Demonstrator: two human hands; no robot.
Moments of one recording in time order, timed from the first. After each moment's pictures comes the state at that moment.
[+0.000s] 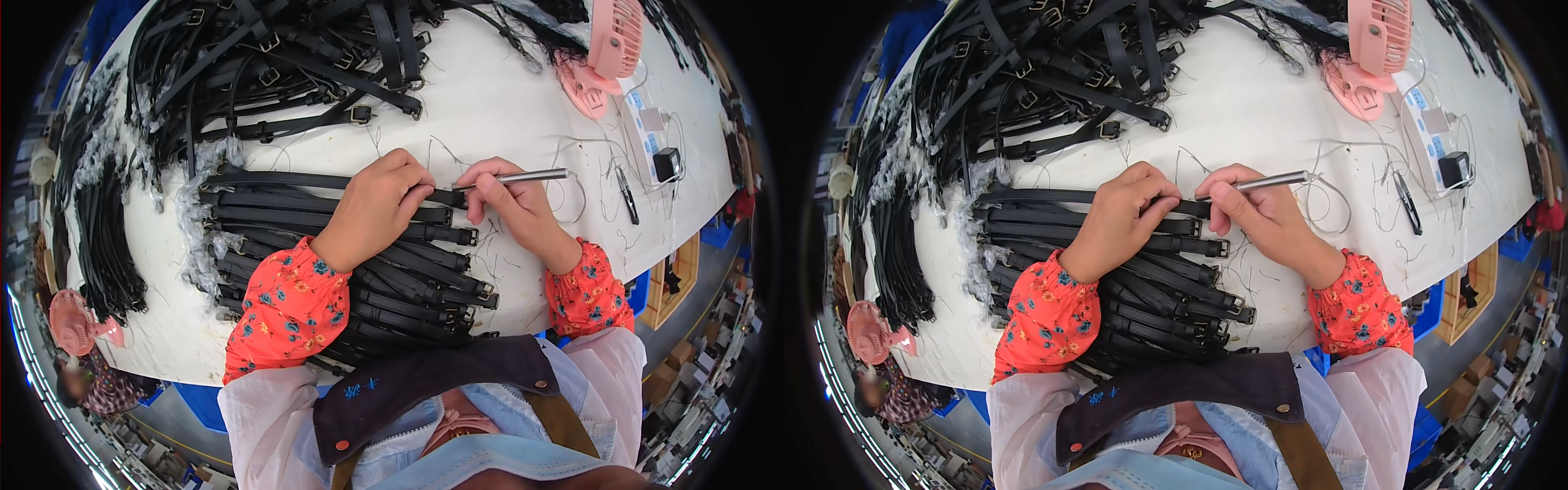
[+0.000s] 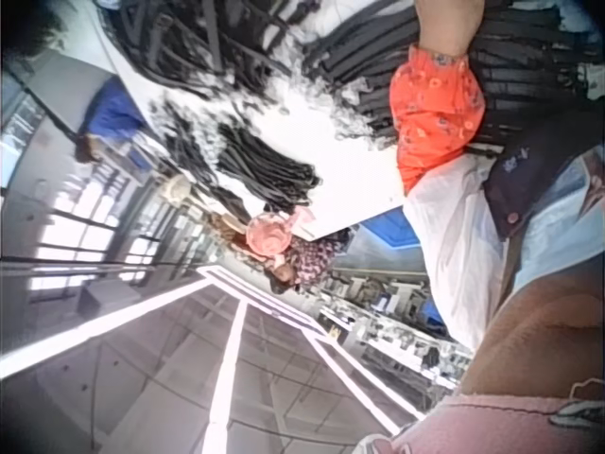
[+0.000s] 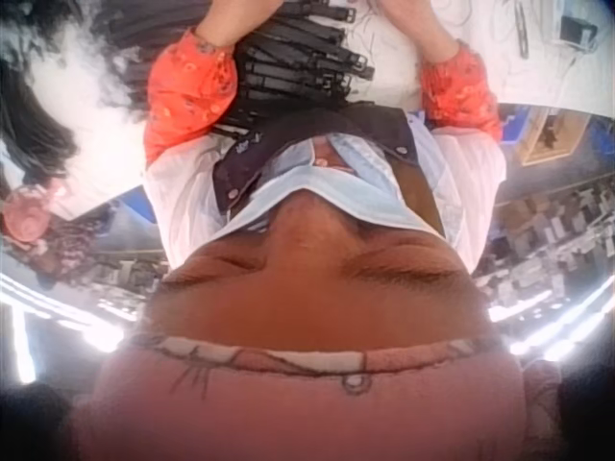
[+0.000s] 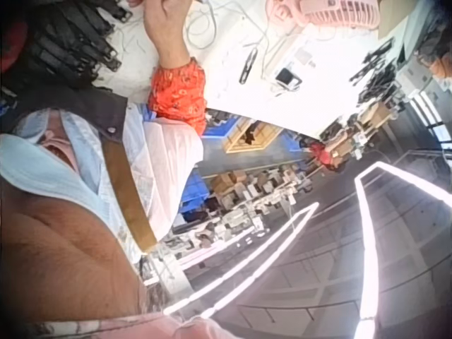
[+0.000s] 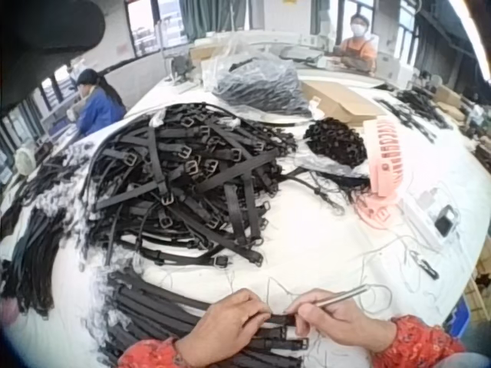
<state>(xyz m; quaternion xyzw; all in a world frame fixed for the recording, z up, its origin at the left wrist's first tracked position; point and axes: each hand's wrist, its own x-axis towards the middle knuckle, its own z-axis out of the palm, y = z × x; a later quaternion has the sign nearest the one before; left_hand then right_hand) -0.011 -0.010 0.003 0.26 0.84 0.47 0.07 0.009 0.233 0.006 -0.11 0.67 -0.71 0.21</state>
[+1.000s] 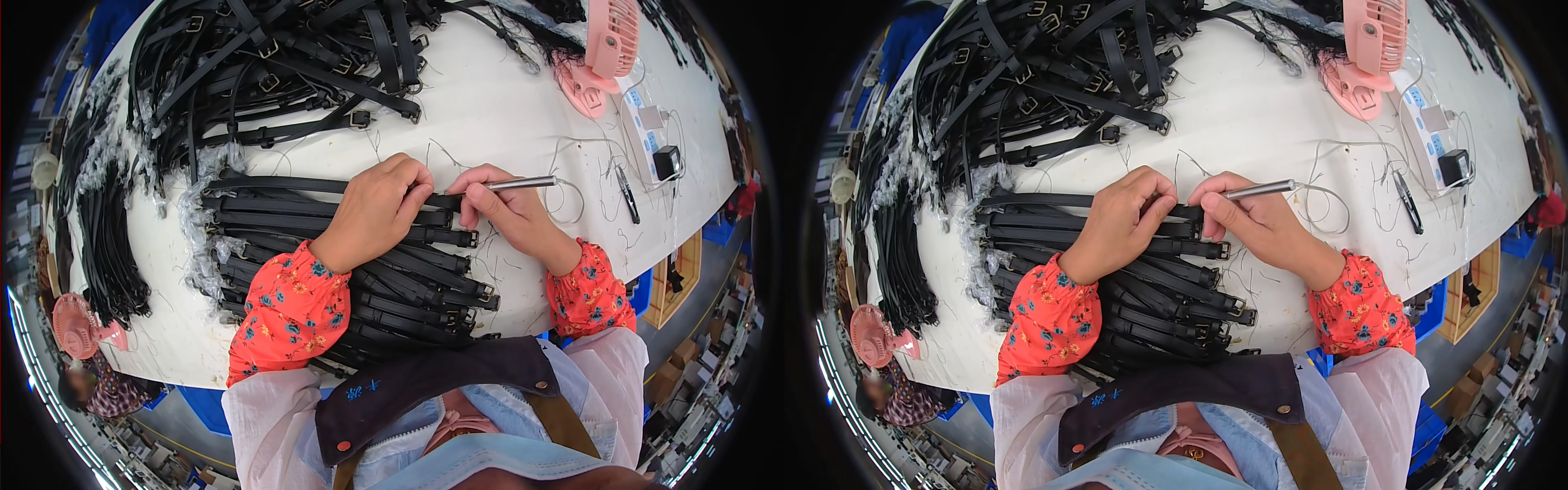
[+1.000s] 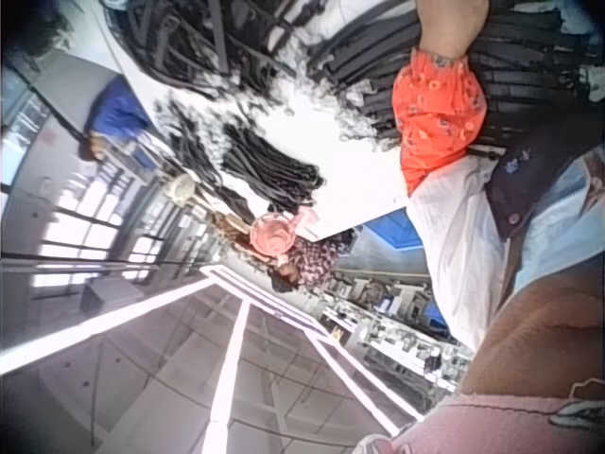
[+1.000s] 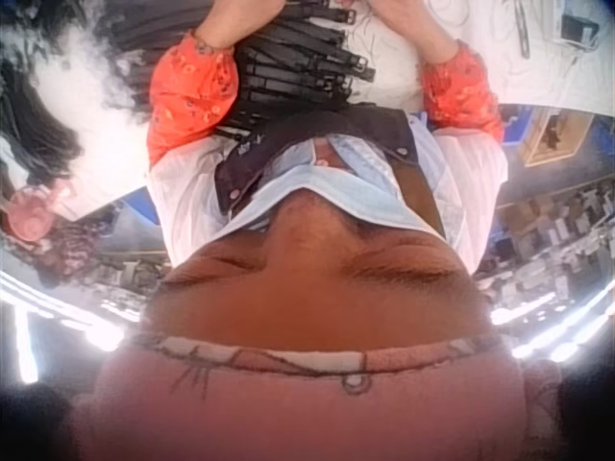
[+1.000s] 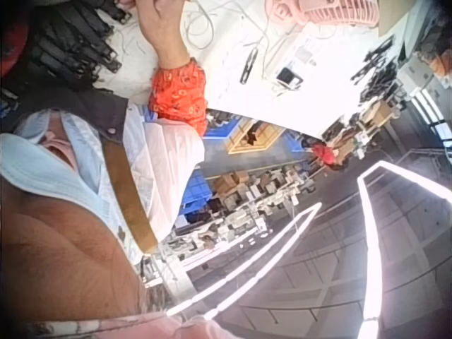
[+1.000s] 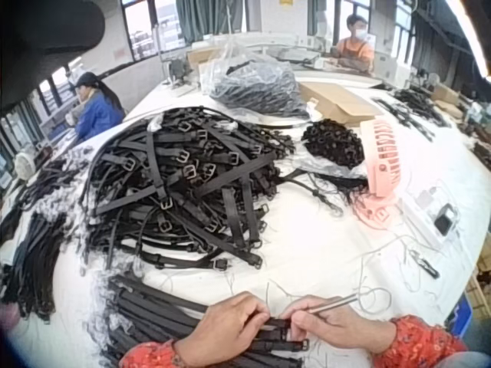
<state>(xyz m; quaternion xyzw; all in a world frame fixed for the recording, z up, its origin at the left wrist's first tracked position) -0.012 -0.008 0.010 0.25 0.85 0.45 0.07 0.010 0.231 0.007 -0.10 0.66 -0.70 0.25</state>
